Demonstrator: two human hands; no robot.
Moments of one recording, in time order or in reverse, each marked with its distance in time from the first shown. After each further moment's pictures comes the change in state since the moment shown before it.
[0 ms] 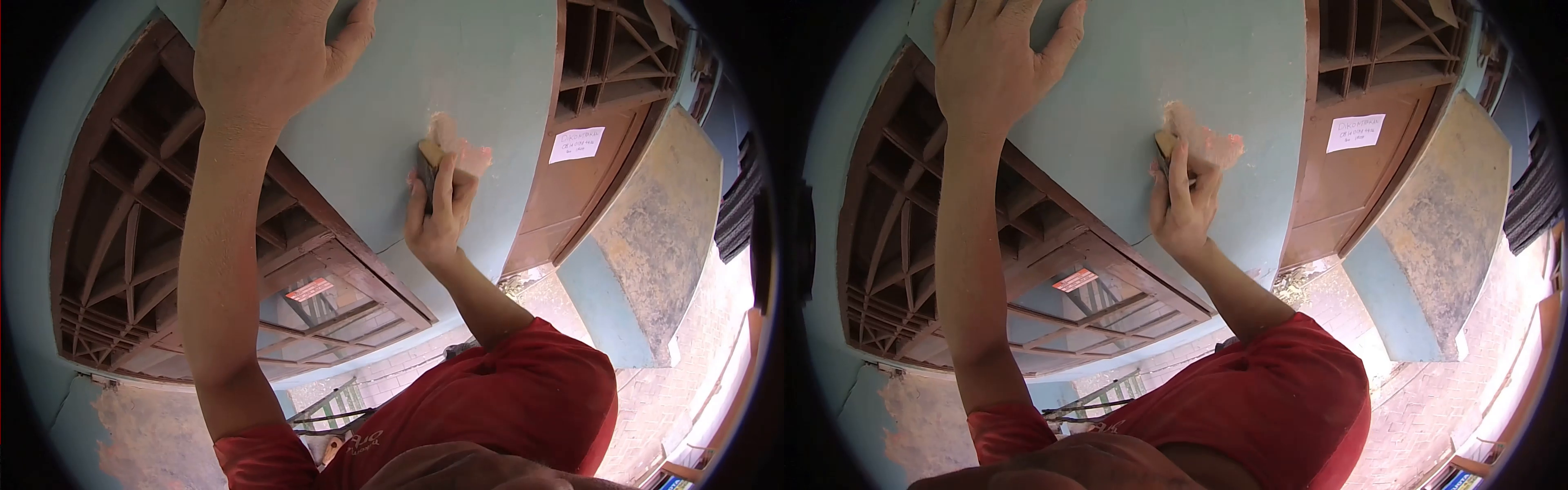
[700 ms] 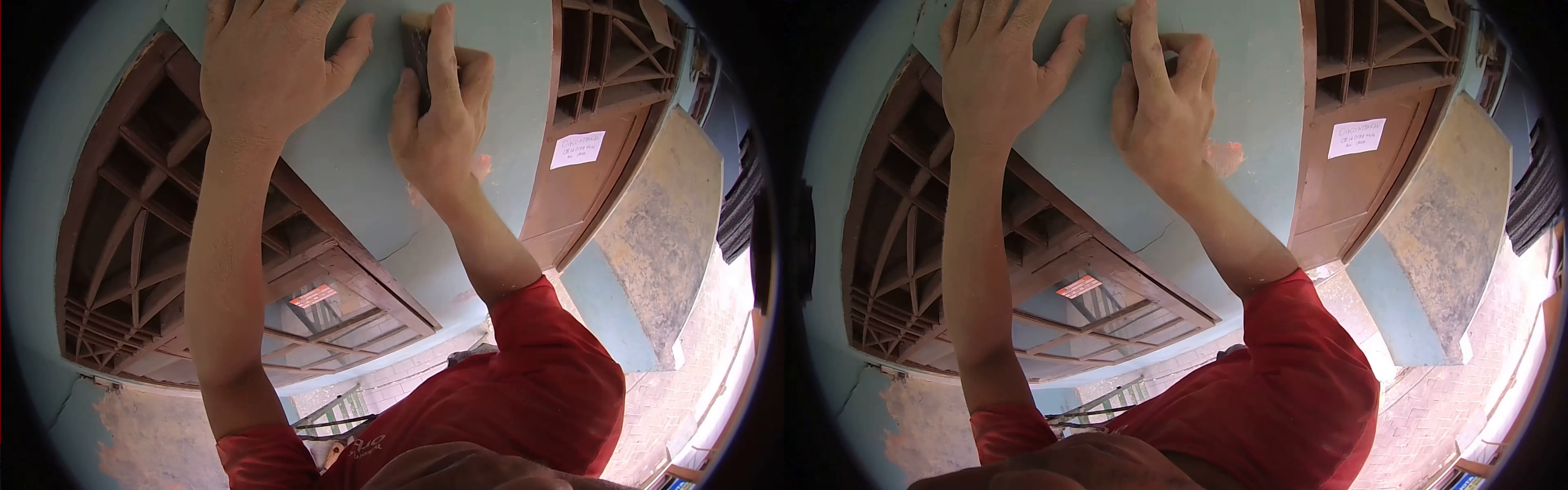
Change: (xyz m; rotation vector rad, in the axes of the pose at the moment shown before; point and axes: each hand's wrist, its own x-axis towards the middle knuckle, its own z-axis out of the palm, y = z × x) left_hand 0.001 0.001 -0.003 -0.056 -0.014 -0.009; right_hand 0.156 -0.016 0.018 -0.024 0.119 -0.117
